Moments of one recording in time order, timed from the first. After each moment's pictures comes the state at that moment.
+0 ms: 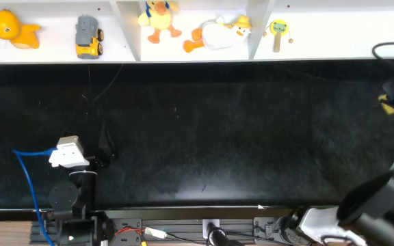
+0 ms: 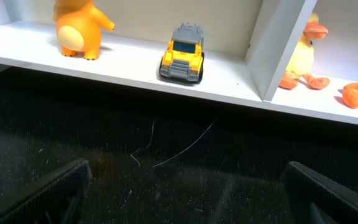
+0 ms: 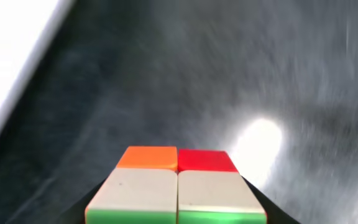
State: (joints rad) left arm 0.10 0.01 0.02 -0.09 0.01 -0.15; right arm -0.58 1.64 1.42 -0.84 0.13 0.41
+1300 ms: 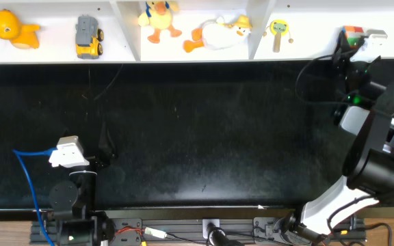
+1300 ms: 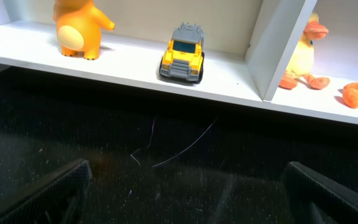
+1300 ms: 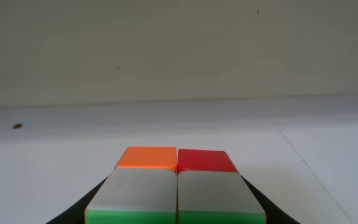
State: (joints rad) left arm 0.10 0.01 0.02 -0.09 0.01 -0.15; right arm -0.42 1.99 0.92 0.98 -0.33 -0.02
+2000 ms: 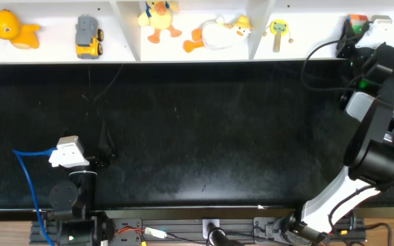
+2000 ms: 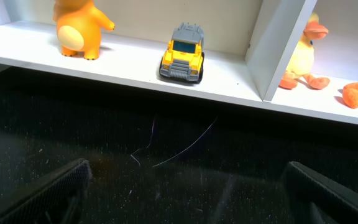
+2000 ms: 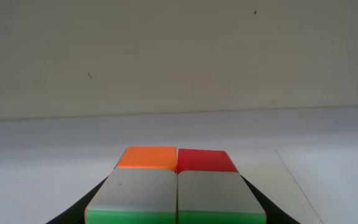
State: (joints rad) left arm 0.10 0.01 0.02 -0.09 0.01 -0.15; right arm -0.42 2.07 1.10 0.83 -0.32 -0.04
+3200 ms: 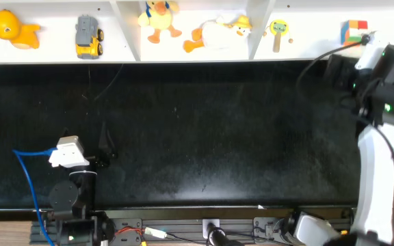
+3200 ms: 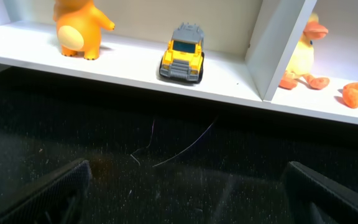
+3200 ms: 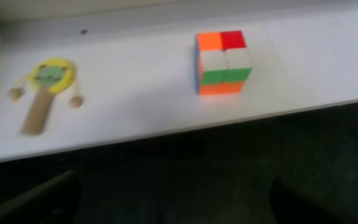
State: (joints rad) left arm 0.10 0.01 0.02 -0.09 0.01 -0.15; right arm -0.30 1.30 1.10 -0.48 -0.13 -0.10
